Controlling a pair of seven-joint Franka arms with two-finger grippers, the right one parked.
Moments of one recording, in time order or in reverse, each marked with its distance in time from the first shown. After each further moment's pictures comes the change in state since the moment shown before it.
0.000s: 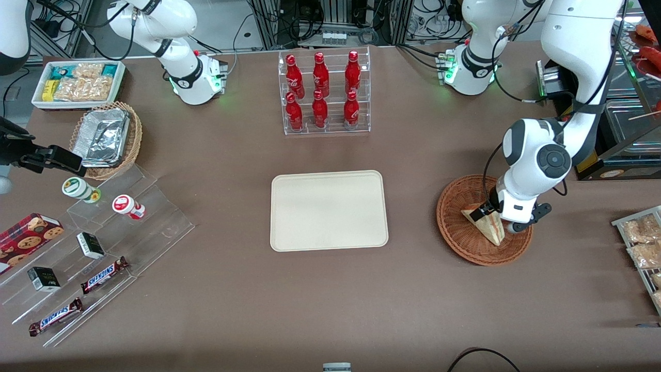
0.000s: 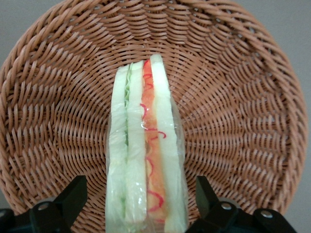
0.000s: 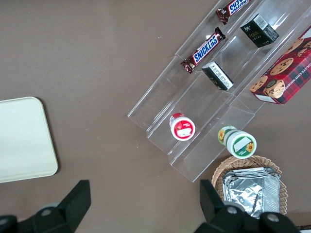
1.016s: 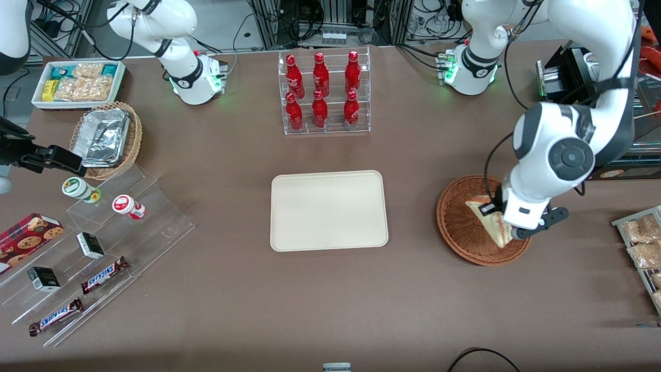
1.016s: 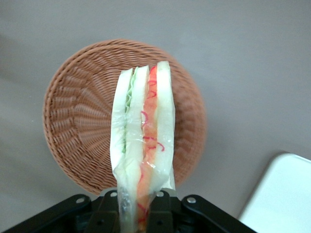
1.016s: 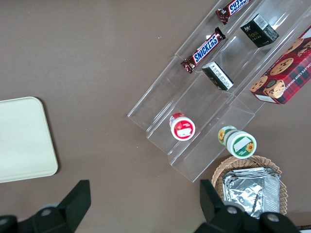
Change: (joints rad) arm -0.132 -0.063 -0.009 0.413 0.031 -0.526 -0.005
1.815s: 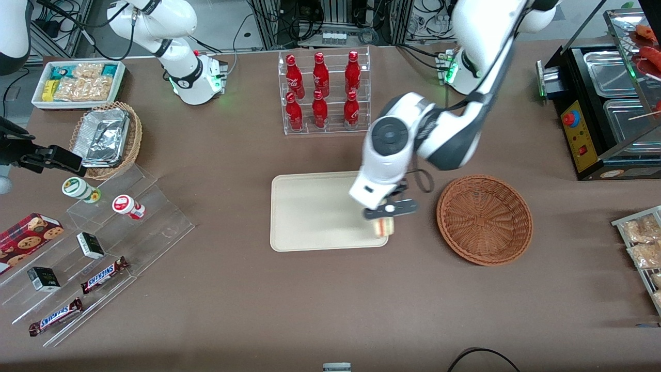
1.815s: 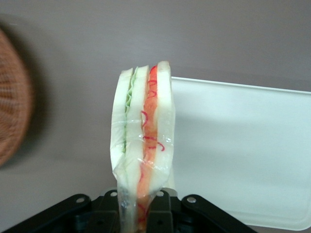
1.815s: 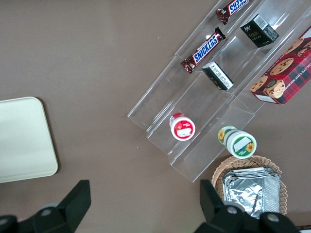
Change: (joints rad) arm -0.419 0.303 -0.022 0.293 0.000 0.042 -0.172
